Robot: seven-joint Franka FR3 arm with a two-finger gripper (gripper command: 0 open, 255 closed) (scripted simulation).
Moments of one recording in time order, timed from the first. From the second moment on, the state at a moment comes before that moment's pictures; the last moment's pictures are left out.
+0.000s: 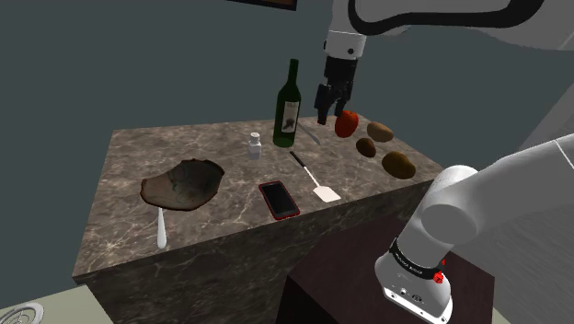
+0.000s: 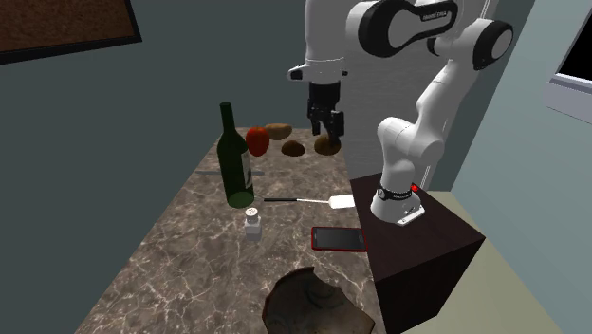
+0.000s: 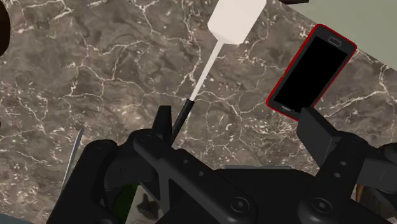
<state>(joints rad) 0.01 -0.61 0.07 -2.29 0.05 1.62 0.02</state>
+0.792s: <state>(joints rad) 0.01 -0.22 0.15 -2.15 0.00 1.94 0.11</state>
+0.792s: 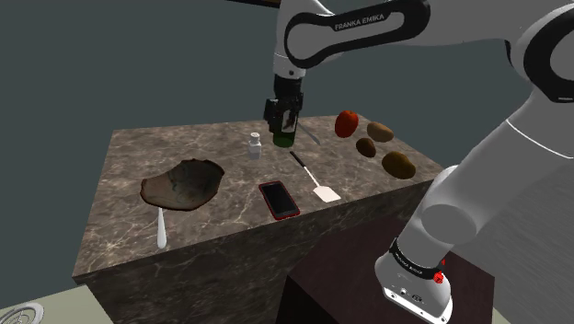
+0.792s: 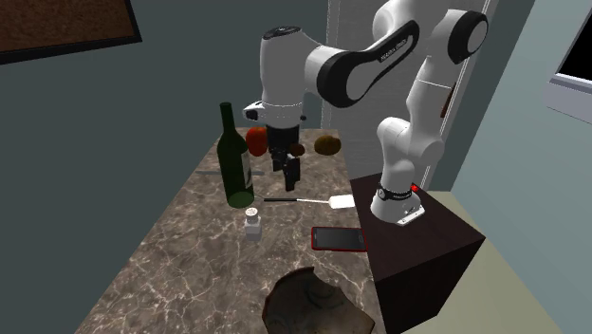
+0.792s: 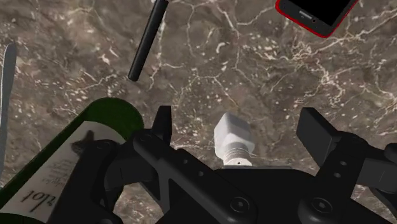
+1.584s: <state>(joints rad) 0.02 0.06 0.18 -1.98 -0.08 2.09 0.19</state>
